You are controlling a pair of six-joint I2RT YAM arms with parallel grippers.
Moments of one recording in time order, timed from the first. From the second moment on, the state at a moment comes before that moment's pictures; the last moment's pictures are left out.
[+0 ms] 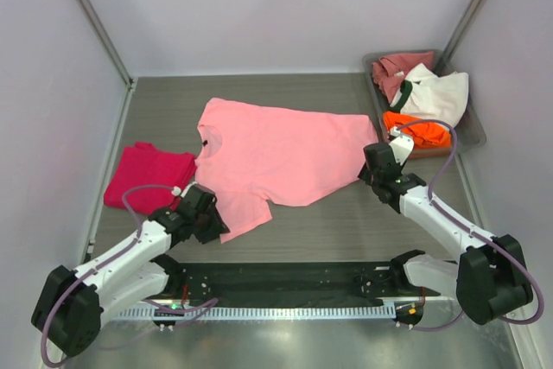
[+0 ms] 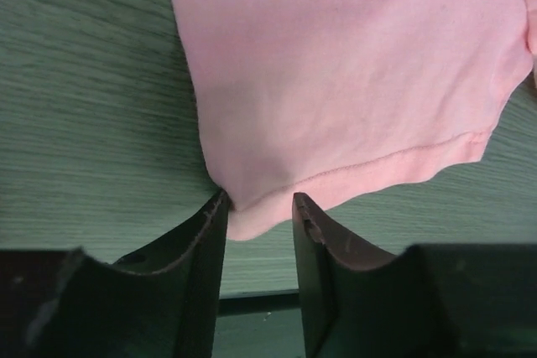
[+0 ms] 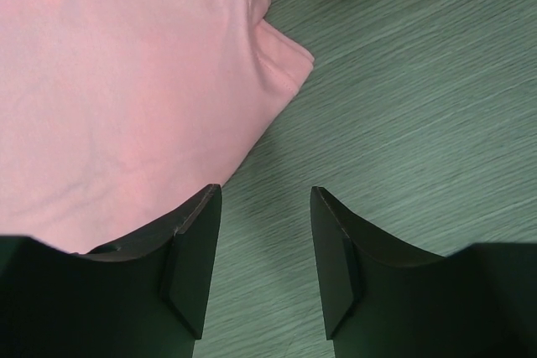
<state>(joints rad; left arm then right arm) -0.55 0.90 0.39 -0.59 -0.03 -1.03 0.35 1.13 0.63 -0.31 0.50 0.66</state>
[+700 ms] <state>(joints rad) -0.34 1.12 1.01 -0.56 0.02 -0.91 0.34 1.20 0.62 -0.29 0.47 0.66</state>
